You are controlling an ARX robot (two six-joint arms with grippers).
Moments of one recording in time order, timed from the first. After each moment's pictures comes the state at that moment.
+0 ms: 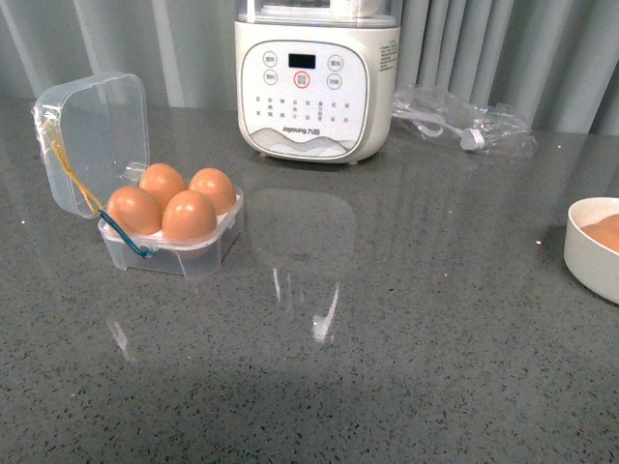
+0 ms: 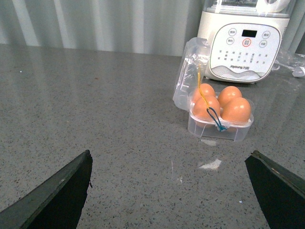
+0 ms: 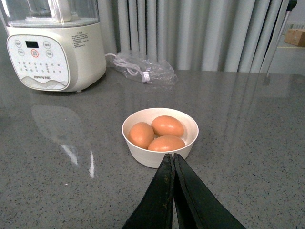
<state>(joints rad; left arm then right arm) 0.00 0.00 0.03 0.00 0.00 0.00 0.00 0.08 0.09 -0.02 0.00 0.00</state>
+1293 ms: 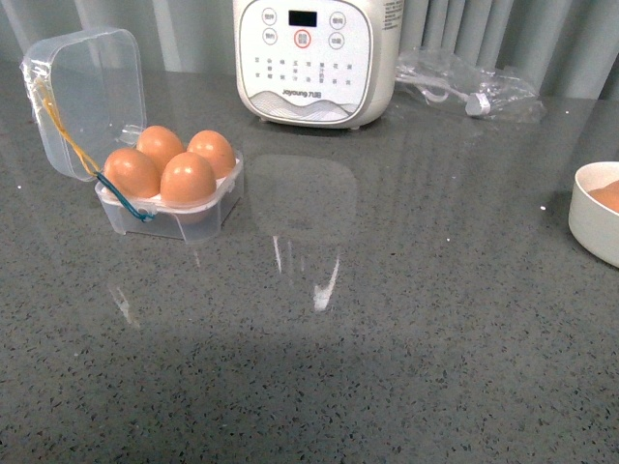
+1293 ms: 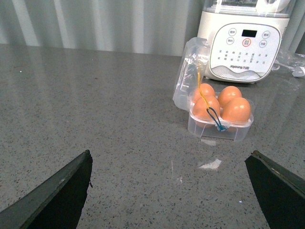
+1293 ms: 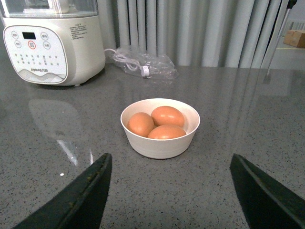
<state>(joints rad) 0.00 0.00 0.03 0.00 0.00 0.00 0.00 0.00 0.01 0.00 0.00 0.00</state>
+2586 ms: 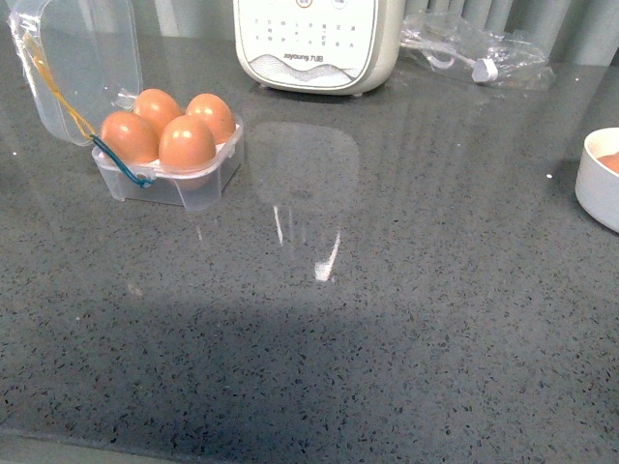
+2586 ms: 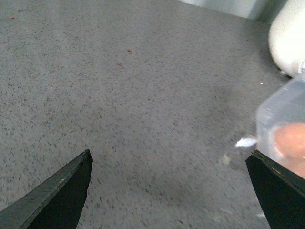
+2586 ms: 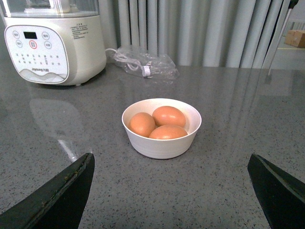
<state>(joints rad) 0.20 1.38 0.75 0.31 0.06 -0.03 0.00 0.00 0.01 0.00 0.00 0.00</state>
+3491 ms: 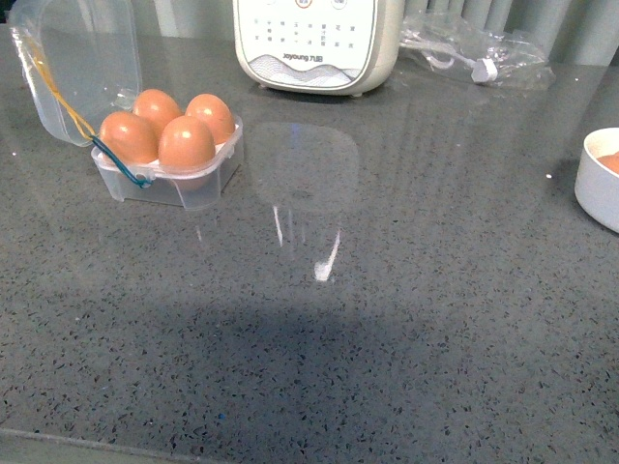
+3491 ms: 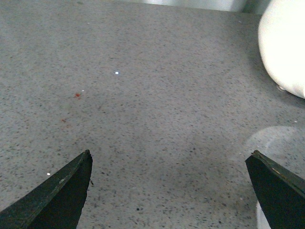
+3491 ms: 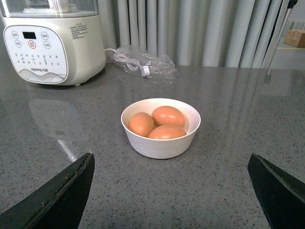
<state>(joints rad) 0.04 1.67 1.10 0.23 0.00 0.03 0.00 0.00 0.01 0.00 0.00 0.00</state>
